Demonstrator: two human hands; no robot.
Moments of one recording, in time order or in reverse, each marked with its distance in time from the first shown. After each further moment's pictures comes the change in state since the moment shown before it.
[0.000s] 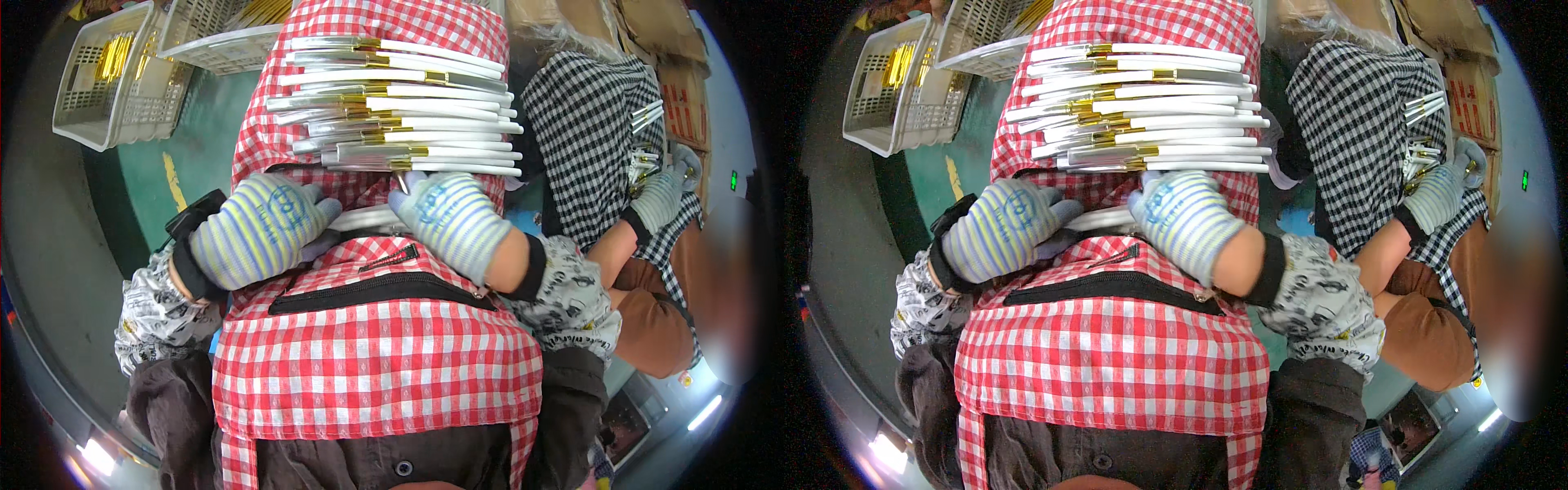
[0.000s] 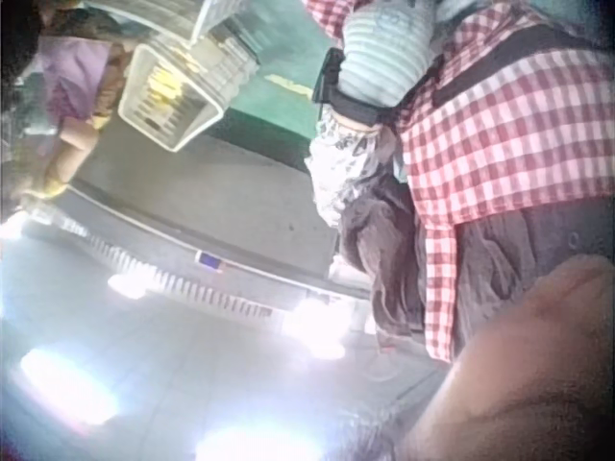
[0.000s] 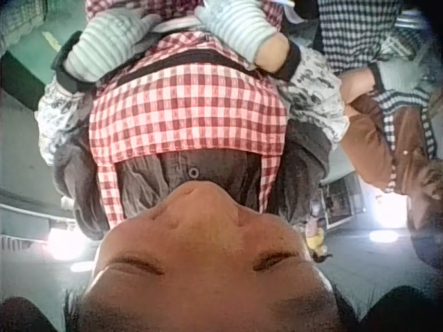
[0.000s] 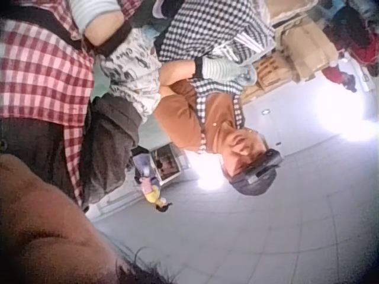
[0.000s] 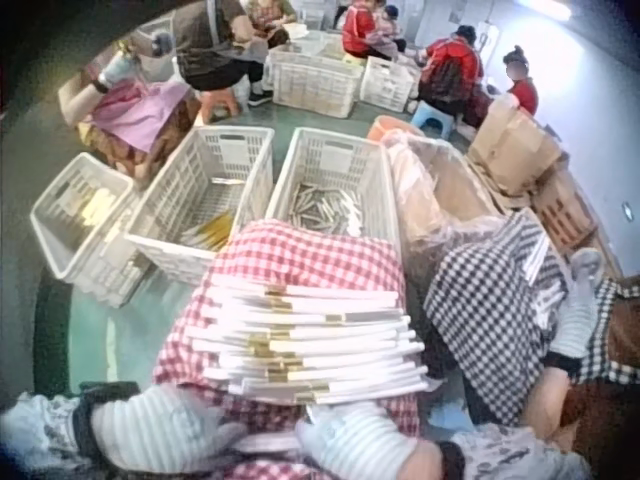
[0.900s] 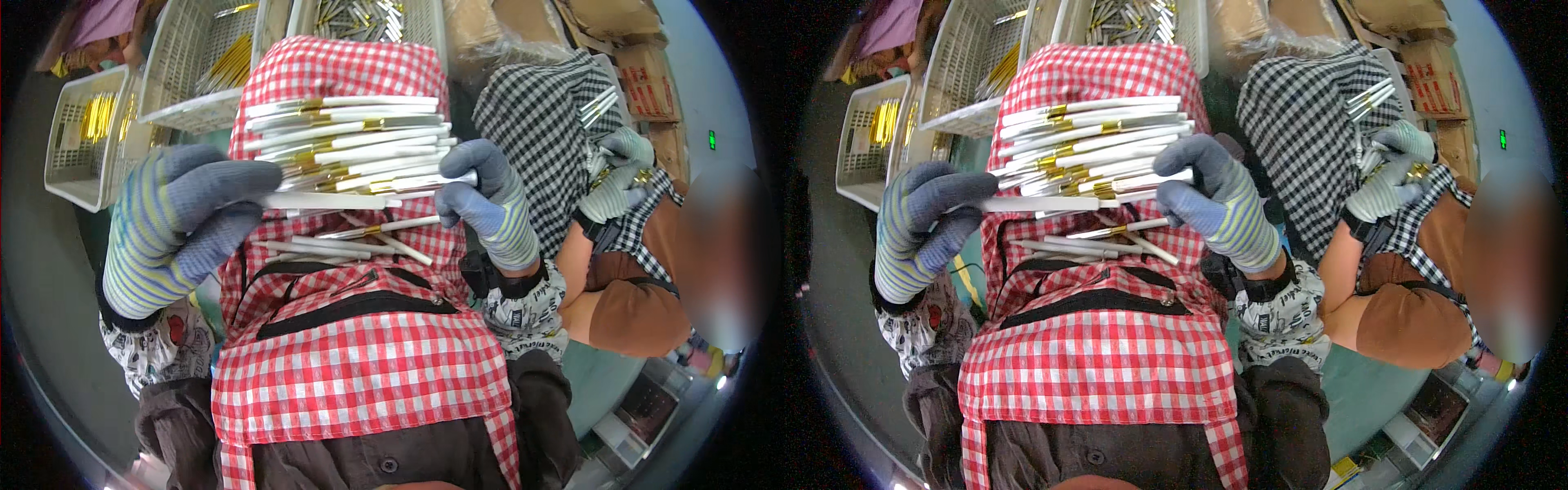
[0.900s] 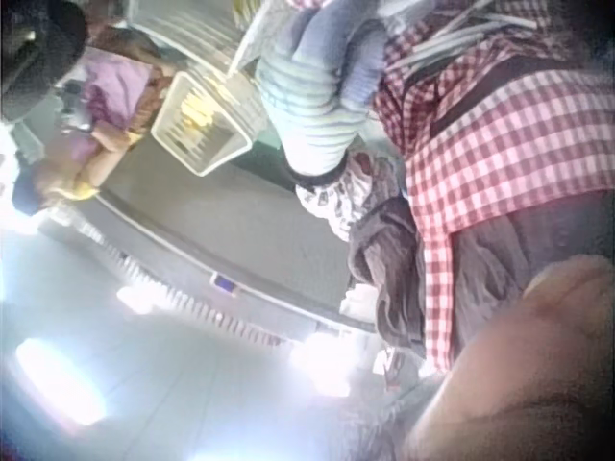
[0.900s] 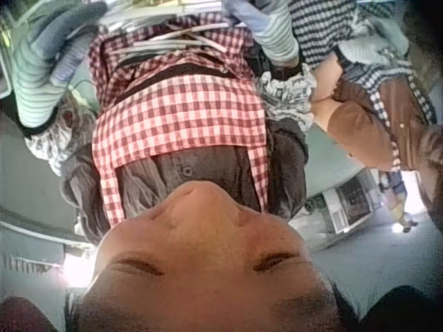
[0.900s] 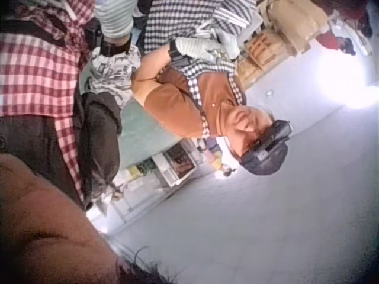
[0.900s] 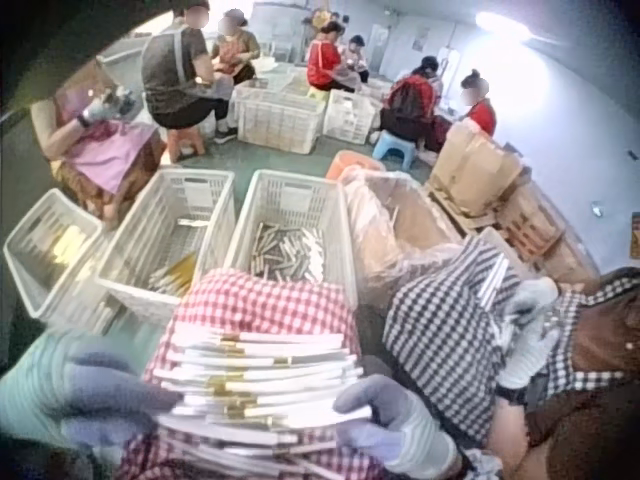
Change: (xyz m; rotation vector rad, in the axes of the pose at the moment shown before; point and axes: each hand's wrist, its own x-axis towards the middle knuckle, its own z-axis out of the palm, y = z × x) left_hand -0.014 0.005 -0.099 -0.183 0.611 0.038; right_hand -0.067 0.045 -0.039 1.688 0.736 0.111
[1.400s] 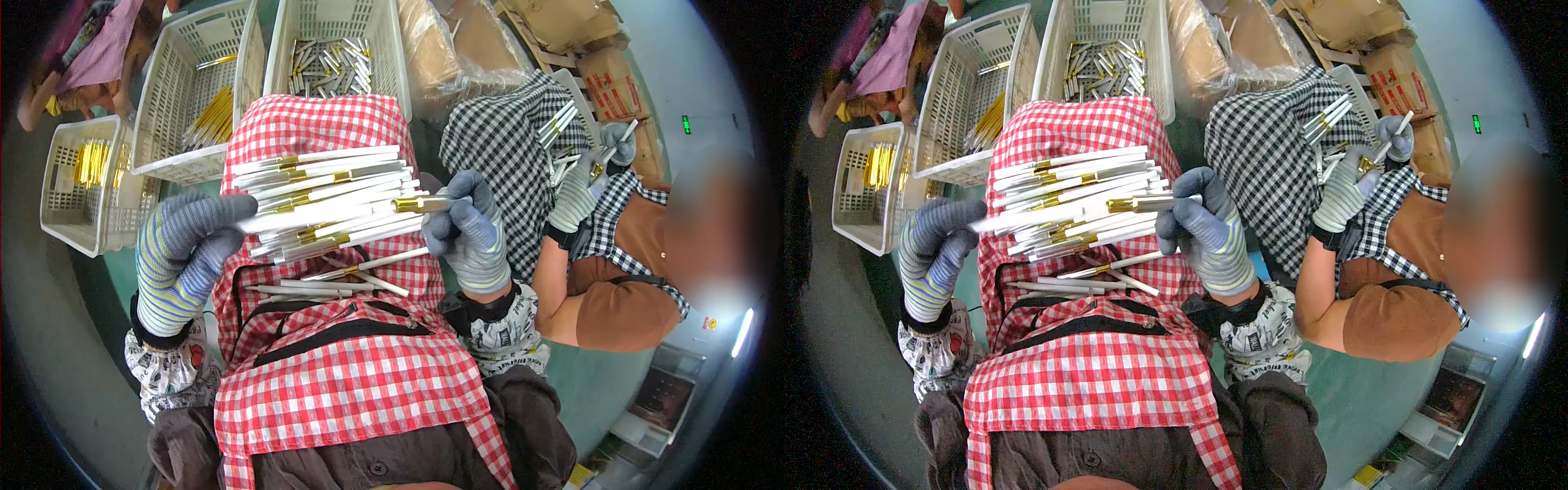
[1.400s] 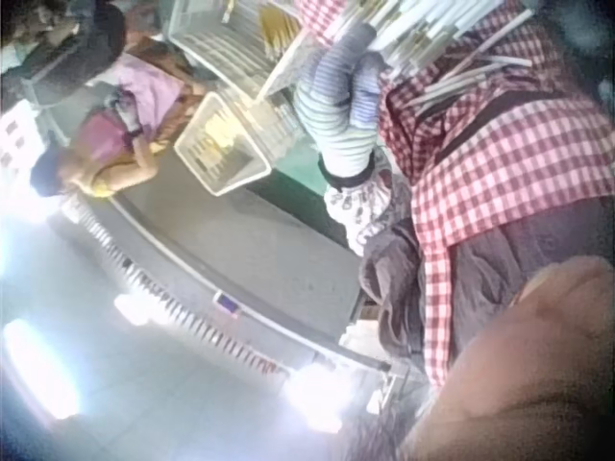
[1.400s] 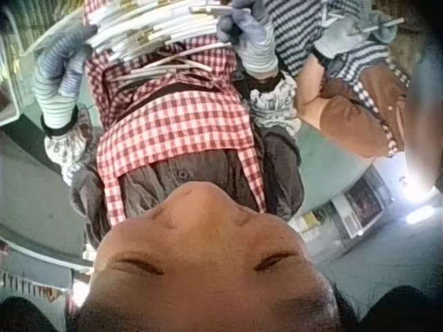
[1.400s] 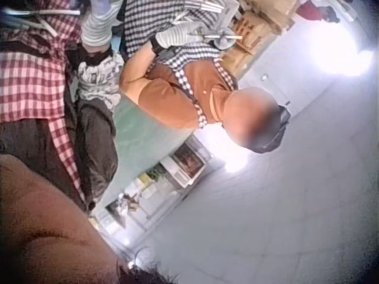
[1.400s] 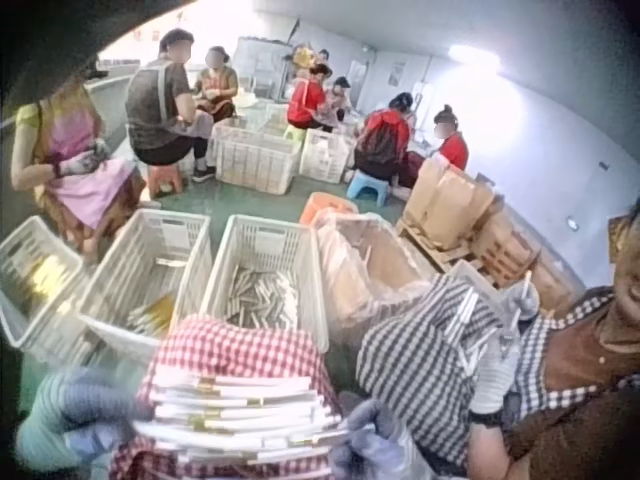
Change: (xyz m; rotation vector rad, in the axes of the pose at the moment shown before) left_hand -0.008 0.000 0.021 -0.293 0.325 -0.161; right_hand -0.005 0.008 -0.009 0.433 0.120 -0.193
